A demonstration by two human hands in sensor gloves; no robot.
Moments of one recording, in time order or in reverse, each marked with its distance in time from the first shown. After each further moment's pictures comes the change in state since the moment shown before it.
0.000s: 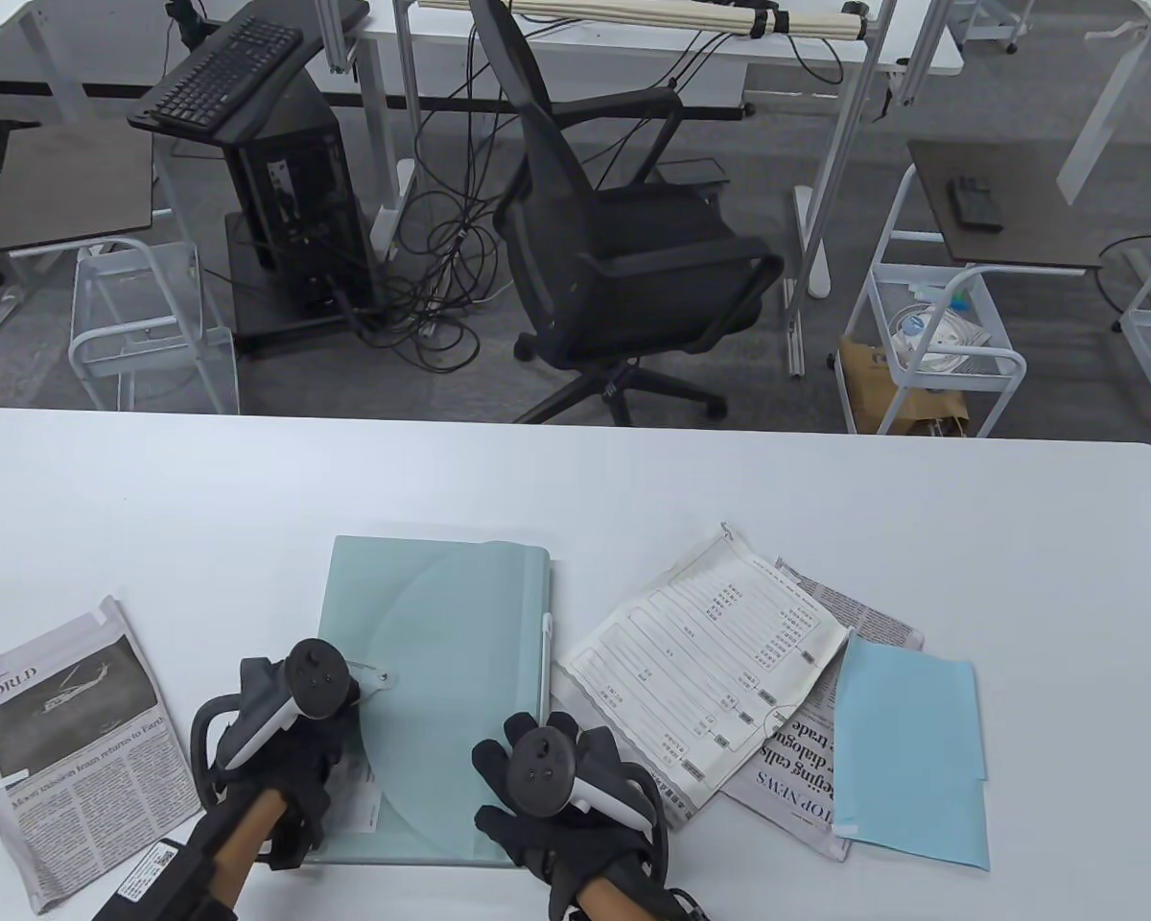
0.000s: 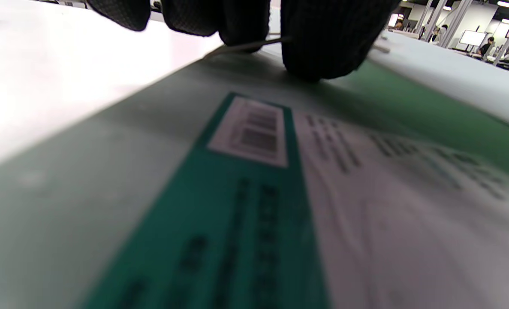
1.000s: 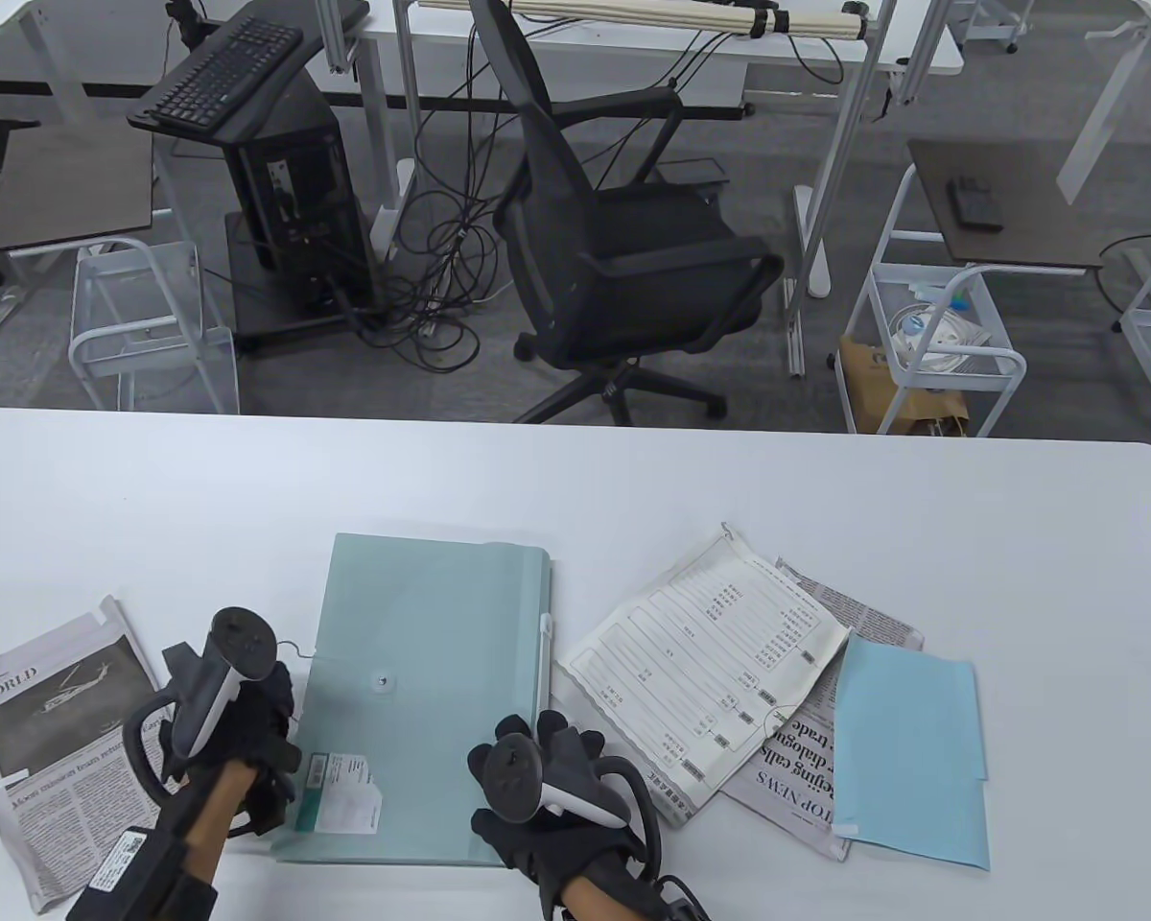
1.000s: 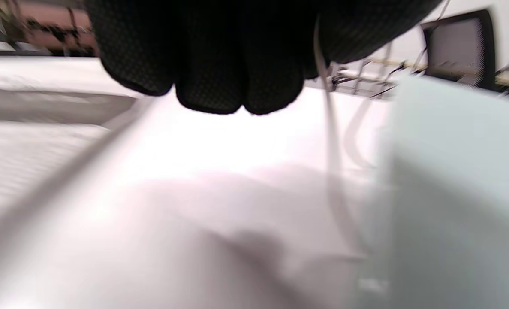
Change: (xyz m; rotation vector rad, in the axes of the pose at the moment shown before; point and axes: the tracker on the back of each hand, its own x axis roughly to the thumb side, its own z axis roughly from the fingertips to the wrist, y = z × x) left_hand -0.058 0.031 -0.003 0.125 0.448 -0.026; right_hand 0.014 0.004 -0.007 0.004 0.027 0.176
